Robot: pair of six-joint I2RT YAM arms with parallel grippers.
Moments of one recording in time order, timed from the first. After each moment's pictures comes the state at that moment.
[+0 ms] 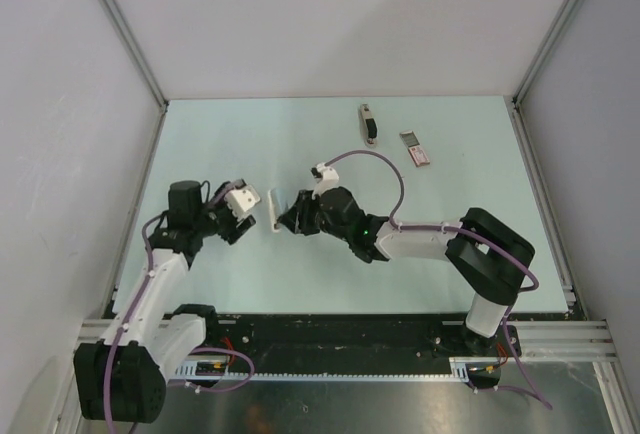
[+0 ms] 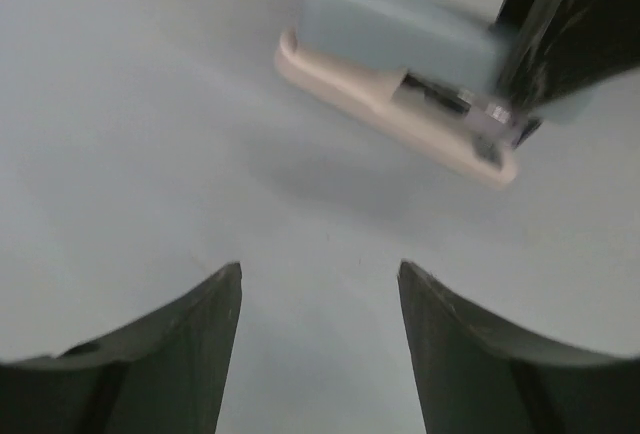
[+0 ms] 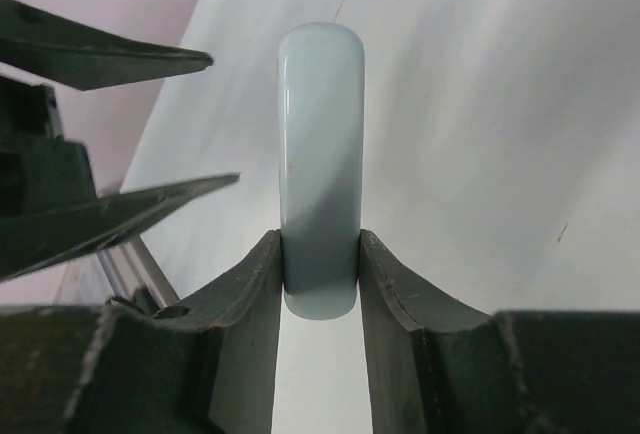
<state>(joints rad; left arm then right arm) -0.06 0.90 0.55 -0.35 0.50 0.82 1.00 1.74 0.96 0.46 0.03 0.73</state>
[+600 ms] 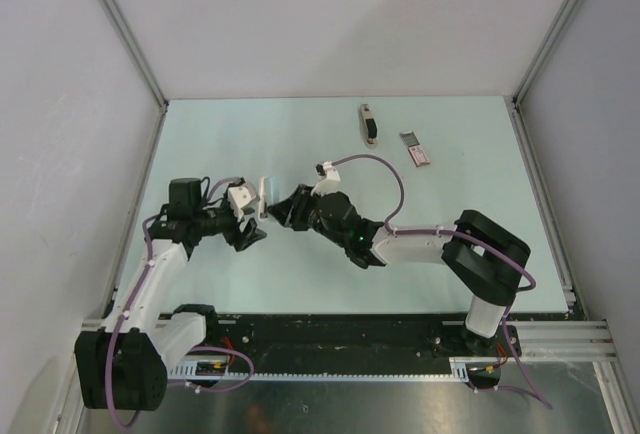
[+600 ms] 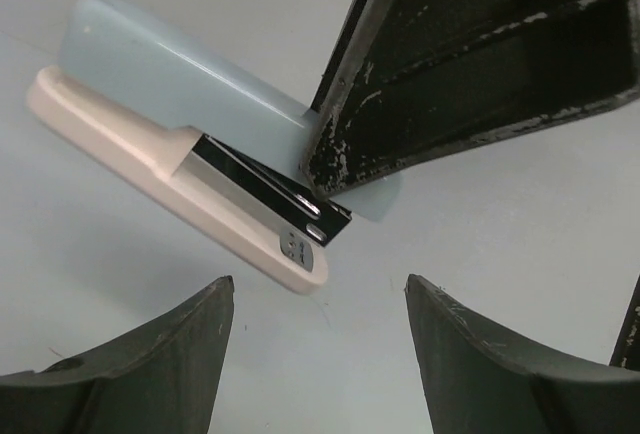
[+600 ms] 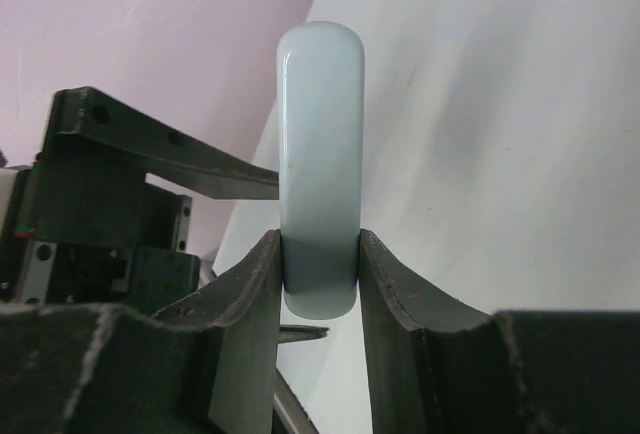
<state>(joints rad) -0.02 0.97 0.64 -0.49 0.82 0.73 1.04 1.76 0.96 0.63 0.18 0.92</state>
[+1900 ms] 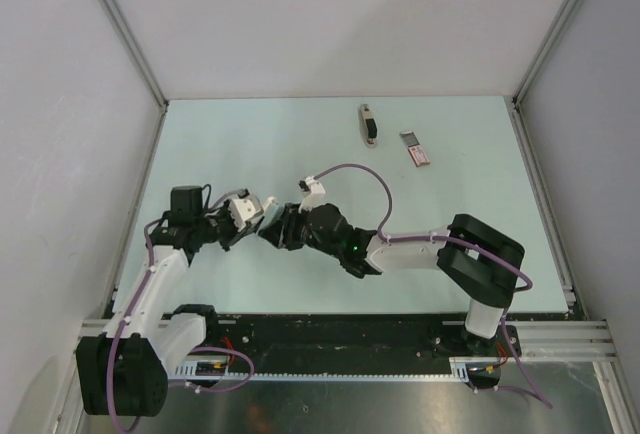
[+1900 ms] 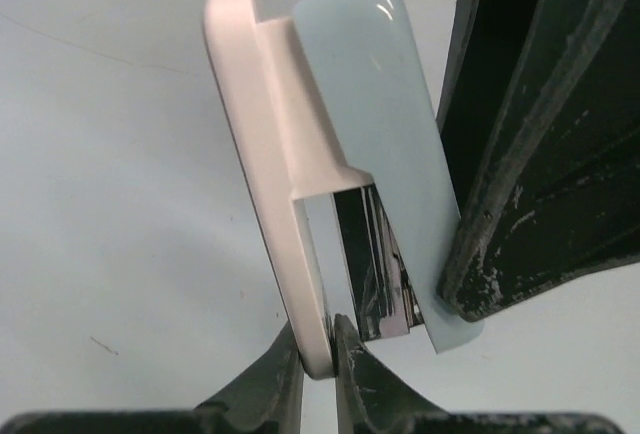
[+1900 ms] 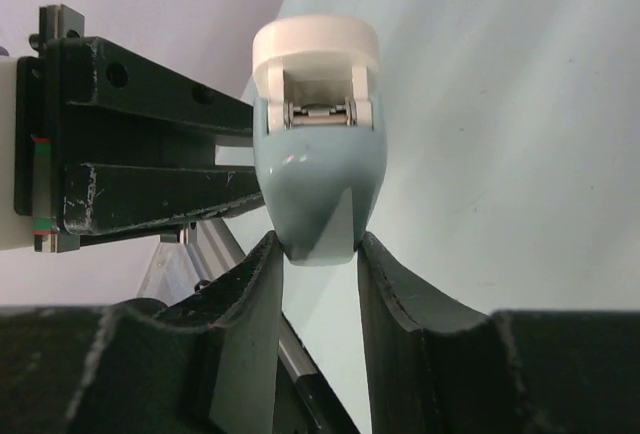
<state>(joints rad) -0.01 0.95 0.60 -0.52 0.69 0.89 1.12 1.78 0.96 0.60 0.09 0.89</state>
